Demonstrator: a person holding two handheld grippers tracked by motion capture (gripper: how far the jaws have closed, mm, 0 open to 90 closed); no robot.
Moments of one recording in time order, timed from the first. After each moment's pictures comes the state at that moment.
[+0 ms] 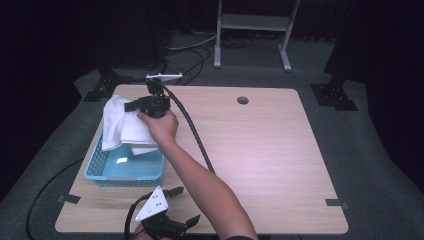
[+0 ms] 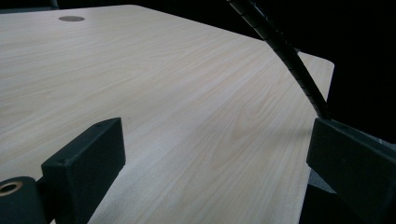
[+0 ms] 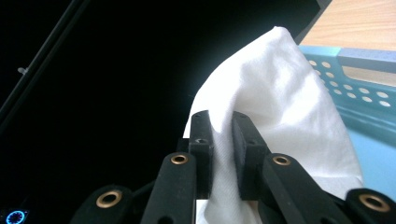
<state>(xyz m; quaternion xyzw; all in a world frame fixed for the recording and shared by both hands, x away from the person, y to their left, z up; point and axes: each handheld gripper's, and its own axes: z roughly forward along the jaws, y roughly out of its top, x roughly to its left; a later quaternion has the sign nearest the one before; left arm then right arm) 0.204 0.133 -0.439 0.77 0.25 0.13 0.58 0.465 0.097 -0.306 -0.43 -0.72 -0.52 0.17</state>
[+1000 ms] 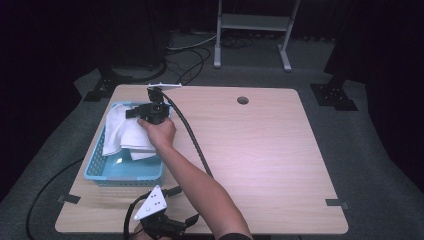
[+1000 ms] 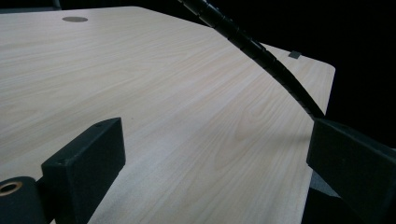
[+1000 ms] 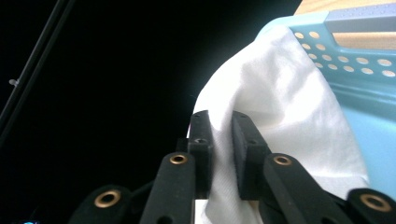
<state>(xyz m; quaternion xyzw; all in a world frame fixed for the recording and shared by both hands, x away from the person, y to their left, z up) 0.205 0.137 -0.439 0.76 0.26 0.12 0.58 0.473 0.105 -0.344 -0.46 -0.70 -0.51 0.20</state>
